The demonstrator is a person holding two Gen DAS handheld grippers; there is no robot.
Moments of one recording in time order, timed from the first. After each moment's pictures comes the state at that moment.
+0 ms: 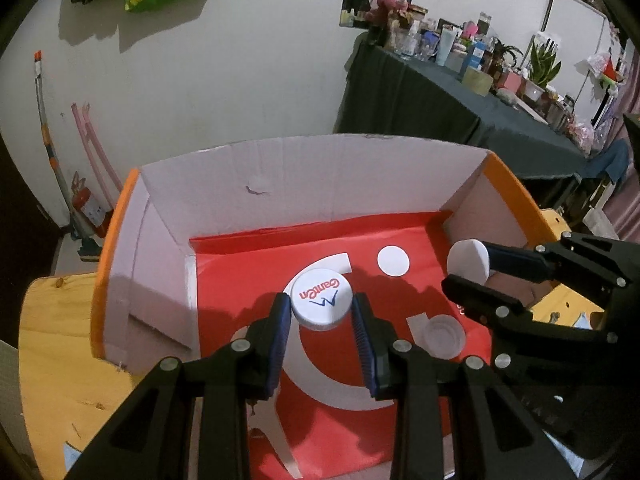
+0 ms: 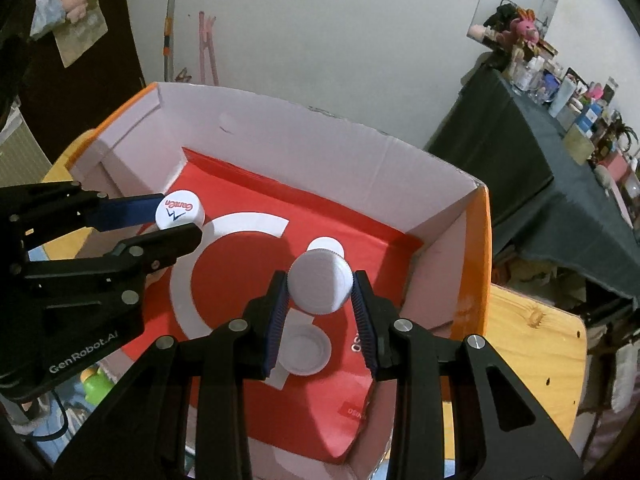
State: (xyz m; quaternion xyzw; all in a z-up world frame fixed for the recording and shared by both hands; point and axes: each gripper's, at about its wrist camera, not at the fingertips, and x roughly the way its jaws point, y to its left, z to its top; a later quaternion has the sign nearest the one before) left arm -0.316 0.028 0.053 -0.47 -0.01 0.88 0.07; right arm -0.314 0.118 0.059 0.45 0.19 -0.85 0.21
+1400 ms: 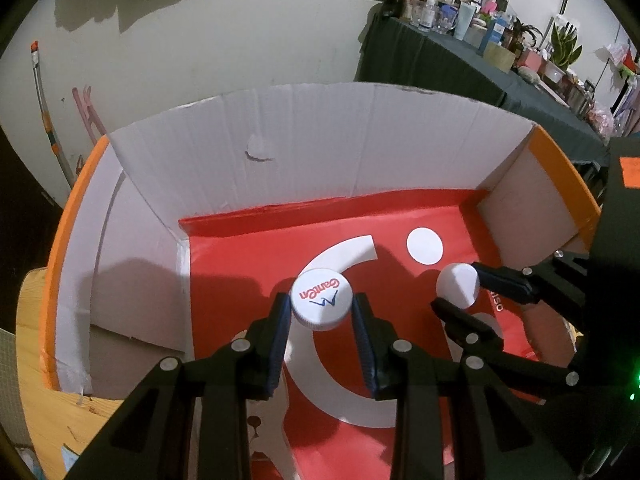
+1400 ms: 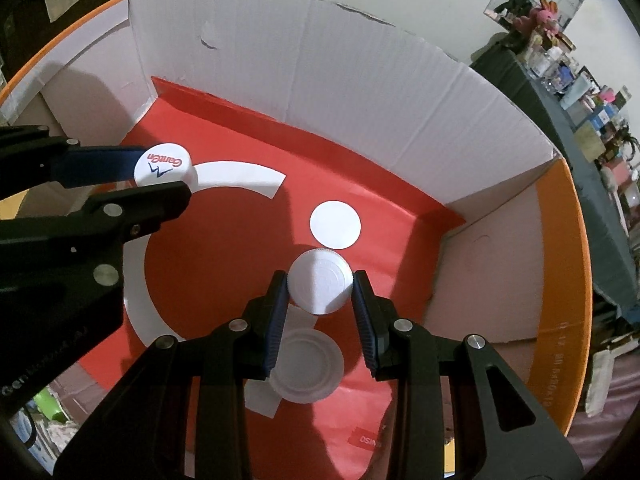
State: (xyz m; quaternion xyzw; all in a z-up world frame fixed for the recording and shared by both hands) left arm -0.341 0.029 0.024 -0.51 0.00 0.86 0.05; right arm -0.331 0.101 0.003 0.49 0.24 -0.81 0.19
